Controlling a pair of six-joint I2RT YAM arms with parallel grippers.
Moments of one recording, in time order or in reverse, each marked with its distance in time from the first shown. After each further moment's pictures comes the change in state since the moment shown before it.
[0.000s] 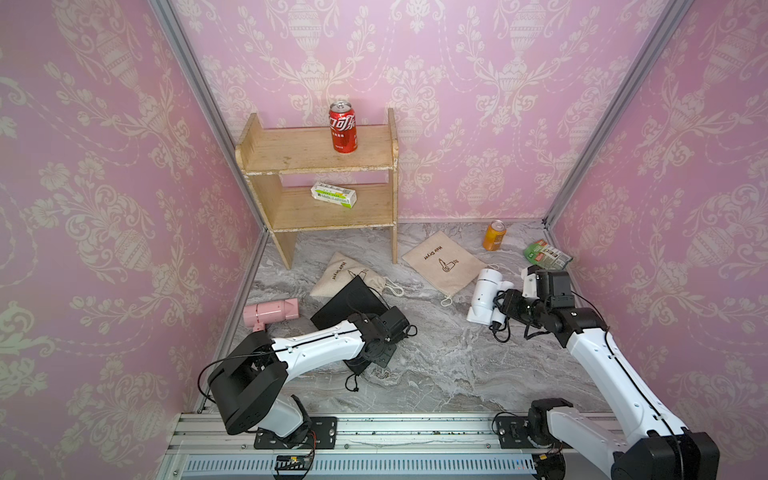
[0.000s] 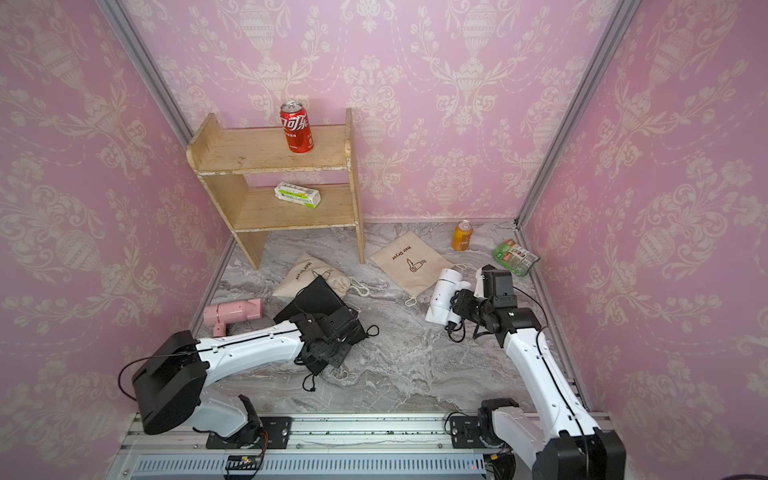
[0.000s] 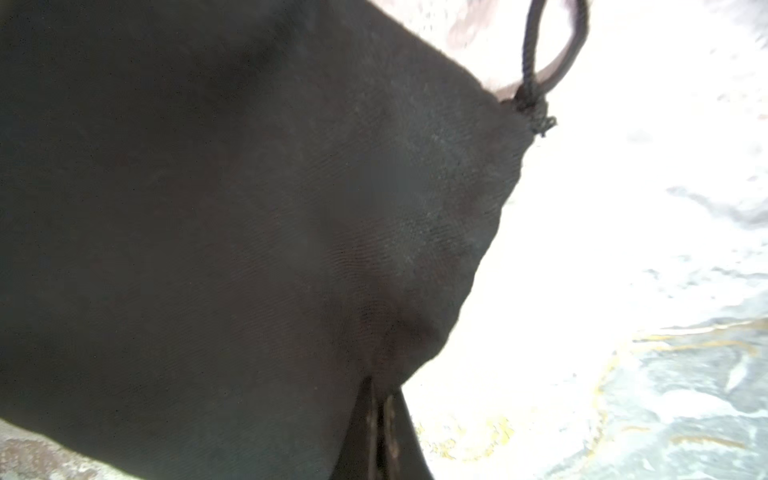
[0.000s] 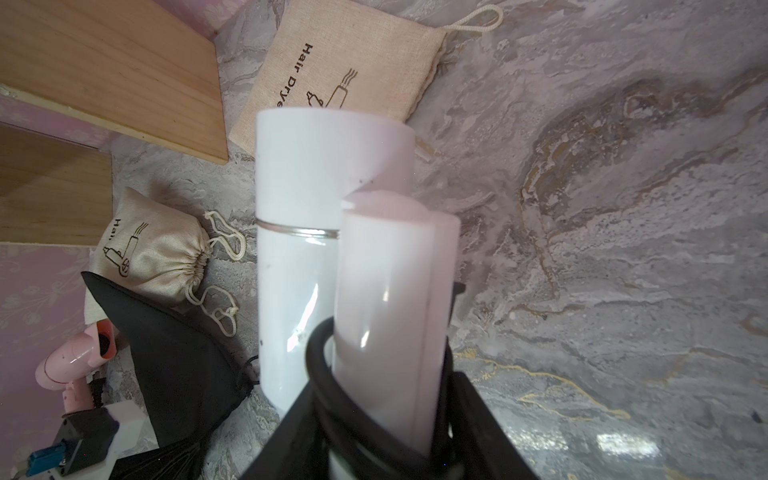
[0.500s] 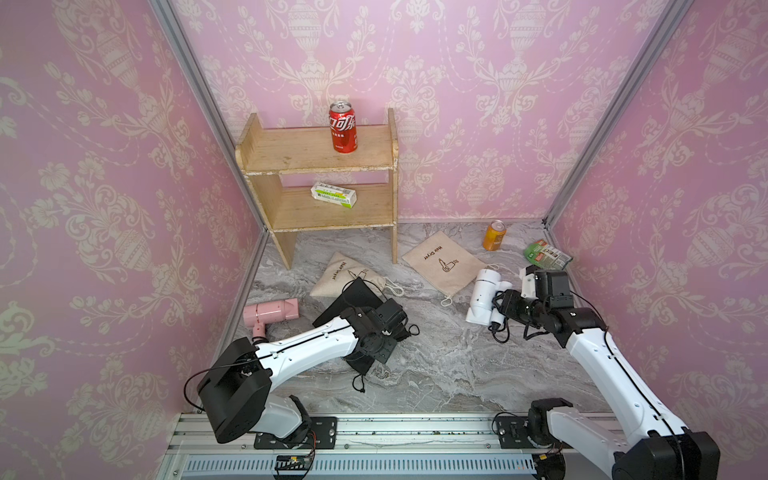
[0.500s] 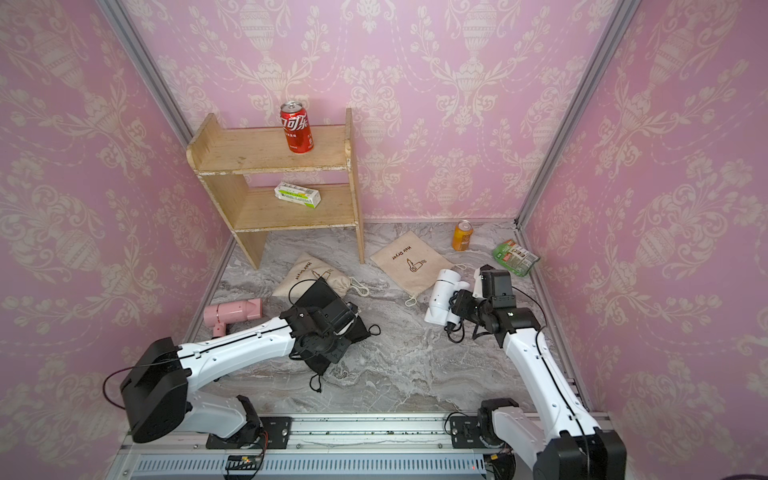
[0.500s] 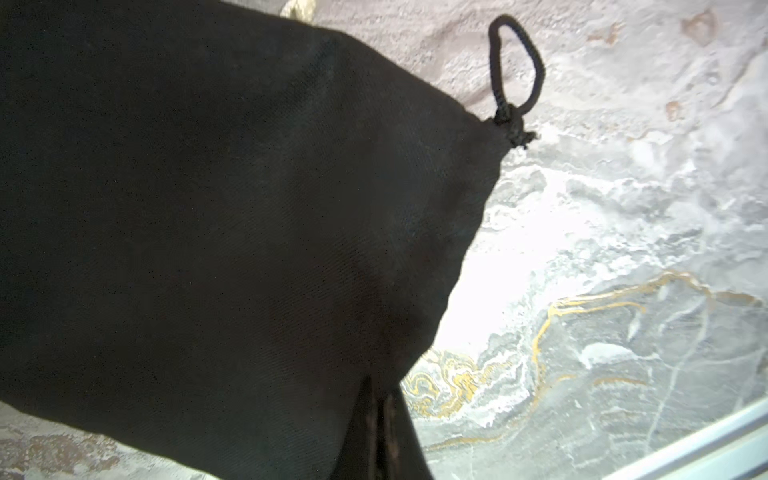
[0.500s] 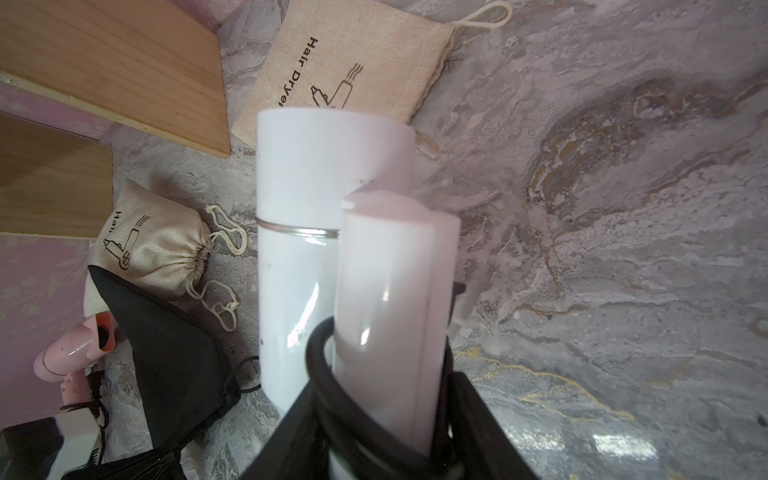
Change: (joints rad) left arm 0.016 -0.065 0.082 -0.091 0.070 0.046; right arm 0.012 0.000 0.000 -0.001 0.000 -0.007
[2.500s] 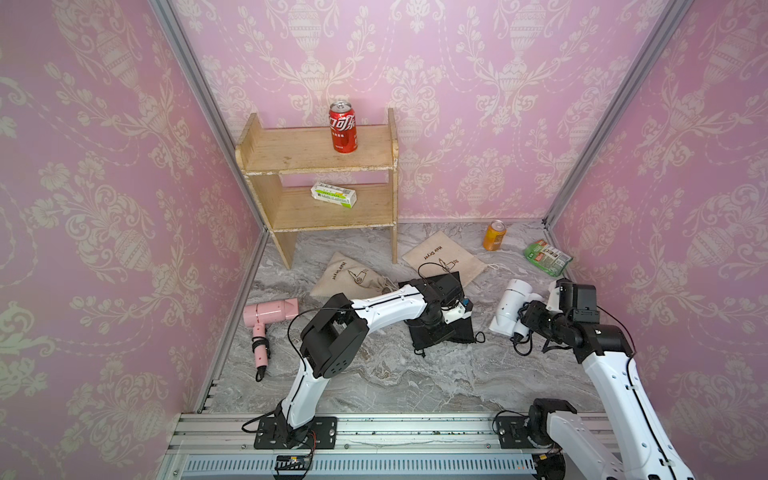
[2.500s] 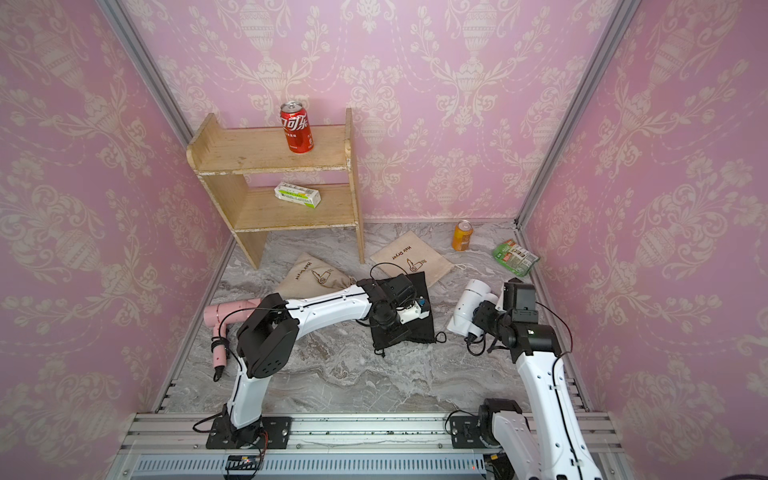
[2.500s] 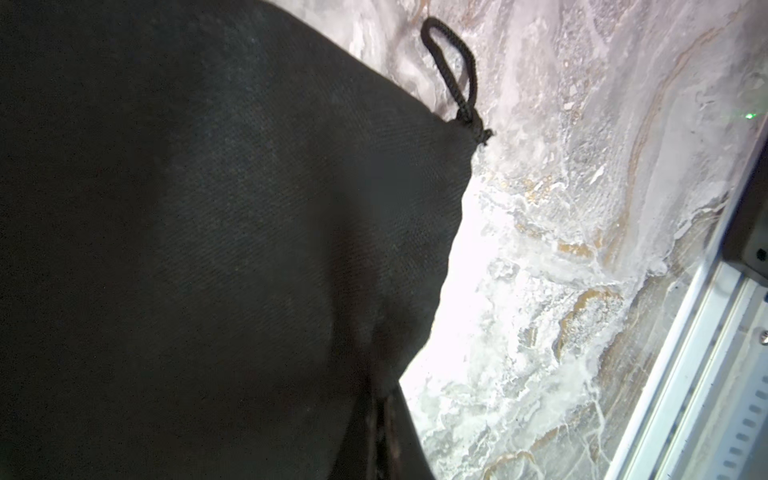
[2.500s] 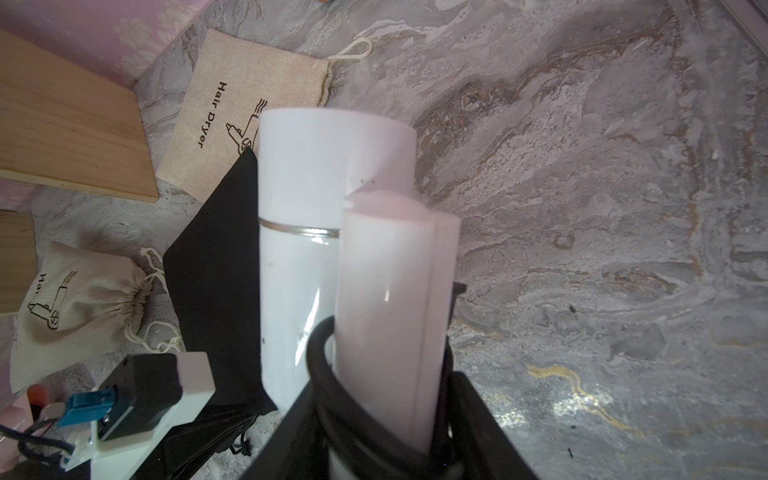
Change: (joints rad) left arm -0.057 0.668 0.647 0.005 0.372 0.433; right arm -0.161 -0.174 -0.005 -0.211 0.097 -0.022
